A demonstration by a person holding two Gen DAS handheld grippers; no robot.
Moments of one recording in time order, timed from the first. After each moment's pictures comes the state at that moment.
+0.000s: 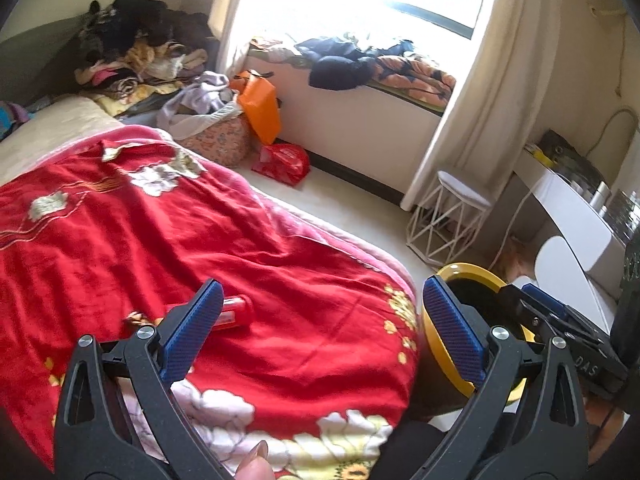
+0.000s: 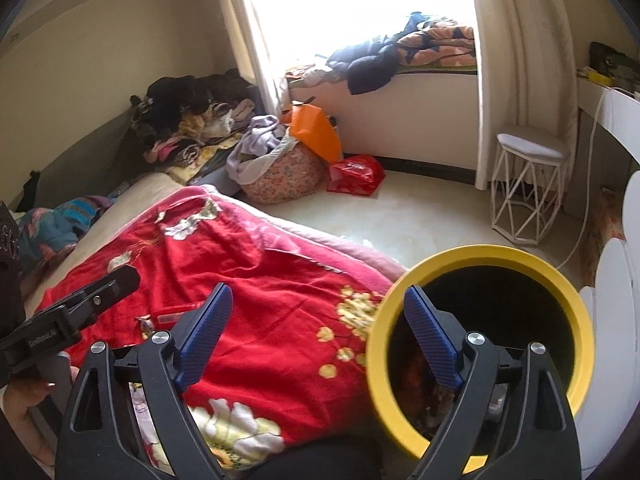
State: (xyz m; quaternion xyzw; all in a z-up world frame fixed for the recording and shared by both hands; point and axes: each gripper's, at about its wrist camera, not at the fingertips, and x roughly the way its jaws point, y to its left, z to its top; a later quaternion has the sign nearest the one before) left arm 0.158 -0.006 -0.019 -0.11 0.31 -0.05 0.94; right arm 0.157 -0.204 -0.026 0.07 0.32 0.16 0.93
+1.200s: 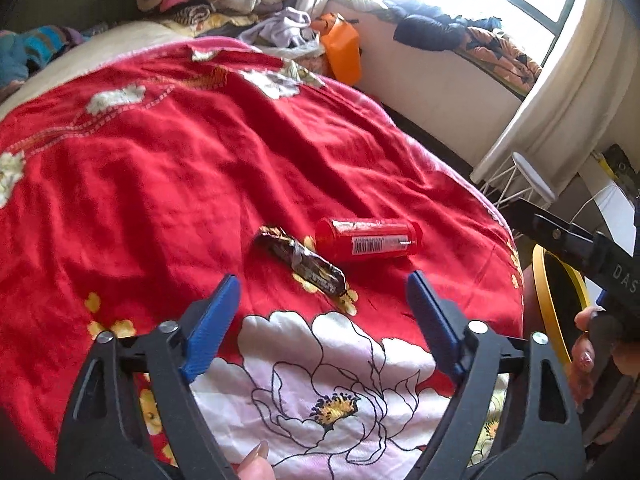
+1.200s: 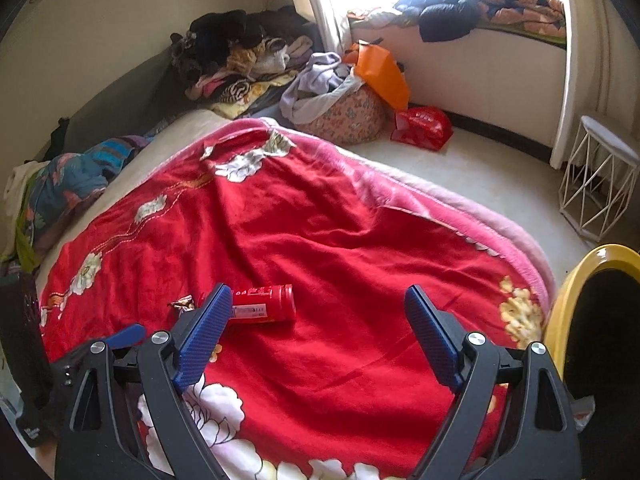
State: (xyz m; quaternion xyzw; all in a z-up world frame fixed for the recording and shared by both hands) left arm 0.151 0.100 -0.104 -0.16 0.41 0.04 0.90; right arm 0.219 -0.063 -0.079 0.03 0.40 0.25 0.88
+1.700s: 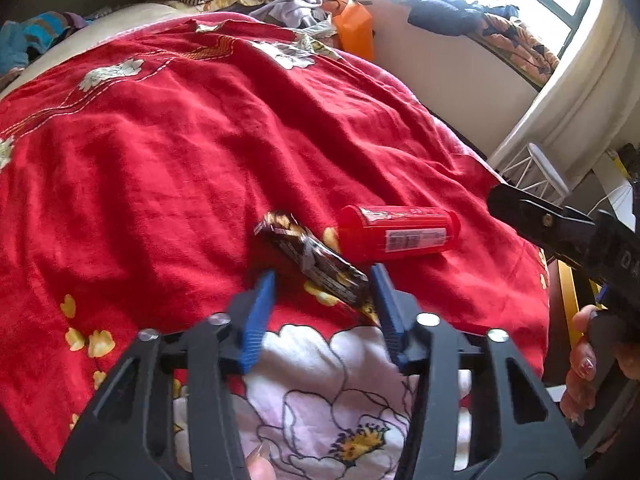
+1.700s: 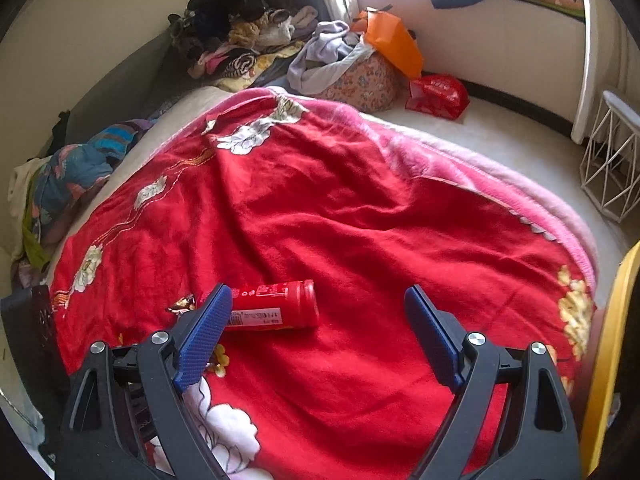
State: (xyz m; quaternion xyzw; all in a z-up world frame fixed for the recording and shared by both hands) left arm 0.169 0.107 -0.131 -0.17 0.44 0.05 0.88; right arm 0.246 -0.026 -0.111 0.05 0.45 0.27 0.85
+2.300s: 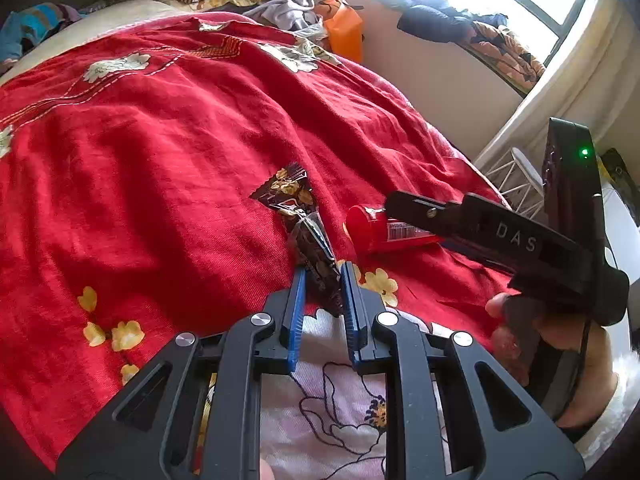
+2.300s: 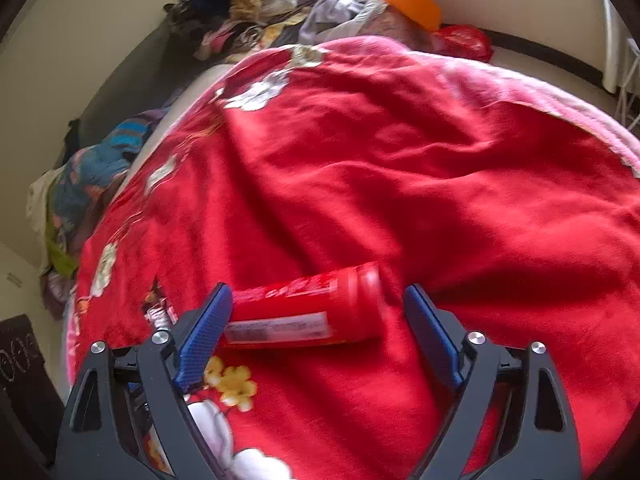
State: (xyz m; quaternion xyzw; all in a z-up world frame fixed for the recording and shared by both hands) left arm 0.150 0.127 -0.127 -0.19 0.43 0.02 0.88; right arm 0.257 0.011 -0.156 0.10 0.51 0.32 0.79
